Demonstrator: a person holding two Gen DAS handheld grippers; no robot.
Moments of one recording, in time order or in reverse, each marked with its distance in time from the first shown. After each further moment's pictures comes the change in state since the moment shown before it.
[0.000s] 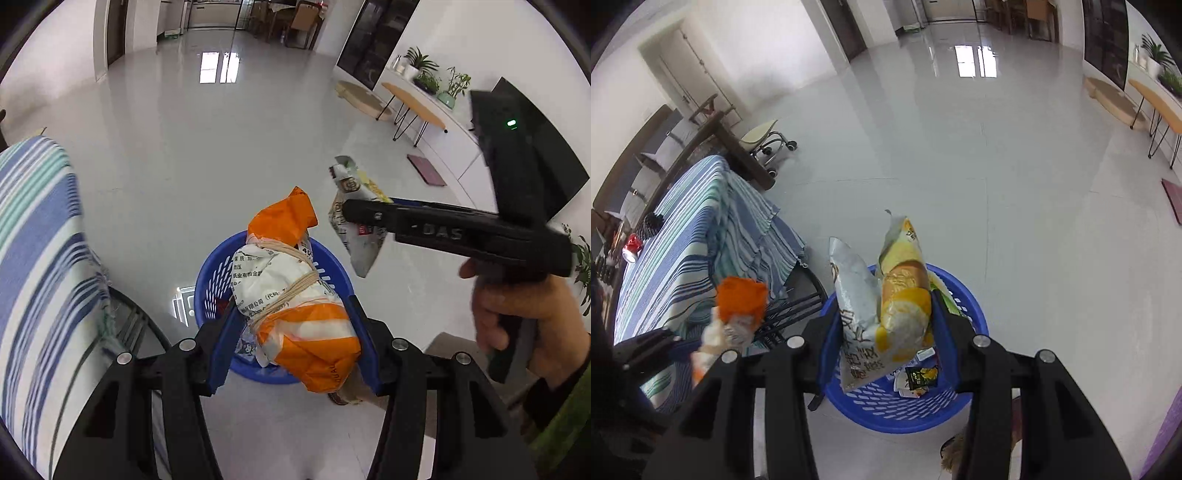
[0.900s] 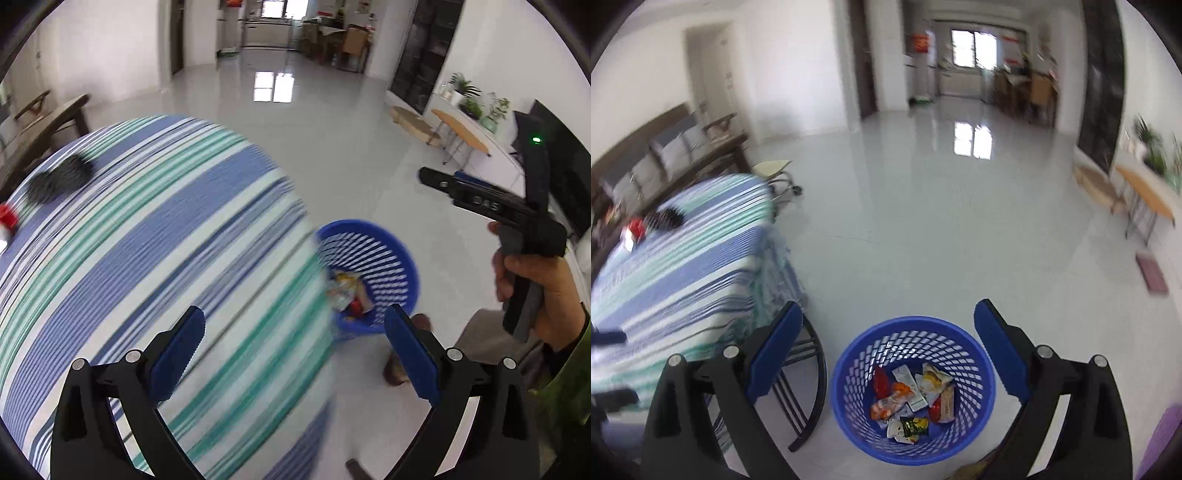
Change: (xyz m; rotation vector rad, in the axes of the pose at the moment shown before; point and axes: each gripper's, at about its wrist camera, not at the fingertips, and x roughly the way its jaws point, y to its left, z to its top) left arm -0.146 0.086 -0.099 -0.095 -0.102 0.229; right arm -0.037 0.128 -0.039 -0.233 -0.295 -0.120
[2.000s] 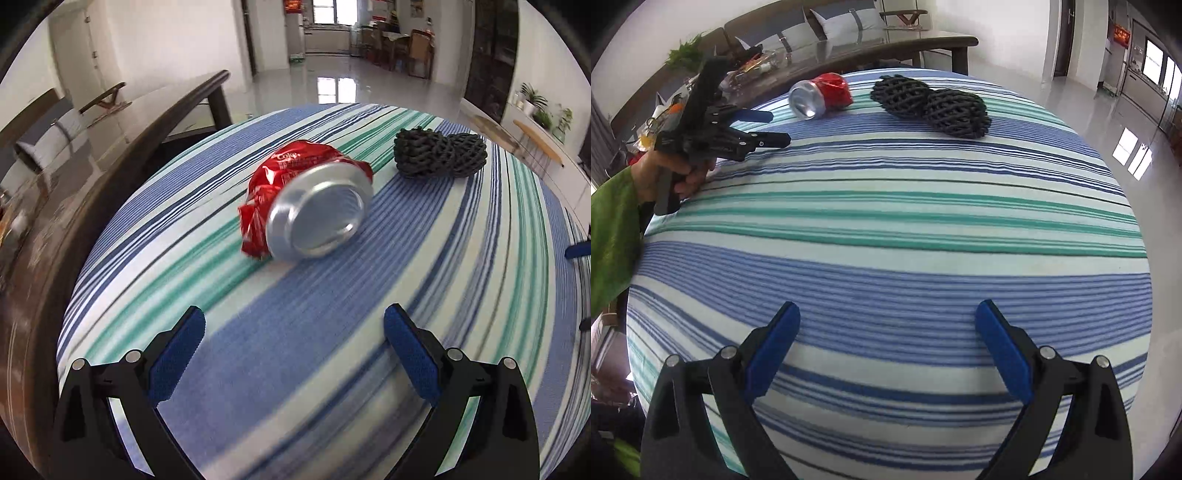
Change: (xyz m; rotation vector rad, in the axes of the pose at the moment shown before) left arm -0.012 0.398 0.014 0.013 -0.034 0.193; right arm 0.079 0.303 0.022 -0.430 0.350 0.446
